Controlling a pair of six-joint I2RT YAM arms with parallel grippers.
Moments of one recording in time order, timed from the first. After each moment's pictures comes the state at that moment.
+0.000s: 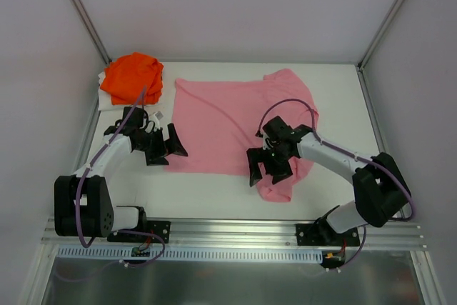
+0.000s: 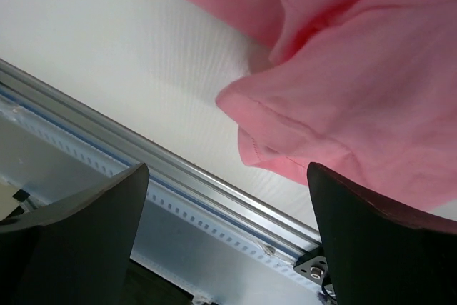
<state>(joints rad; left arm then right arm) -0.01 1.30 0.77 -0.66 0.57 -0.33 0.66 1.50 0.93 -0.79 -0.37 0.41</state>
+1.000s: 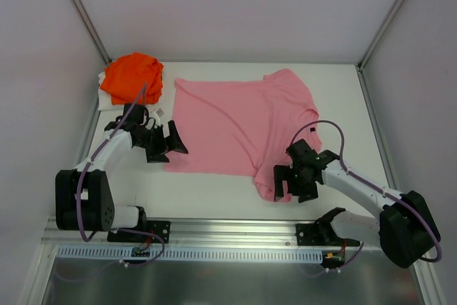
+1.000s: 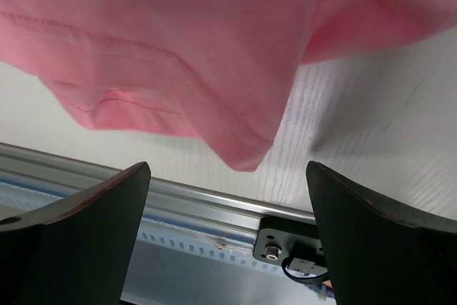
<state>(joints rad) -0.01 1.34 0.82 -0.68 0.58 -0.32 0.58 1.14 0.59 -0.83 -0.16 0.53</state>
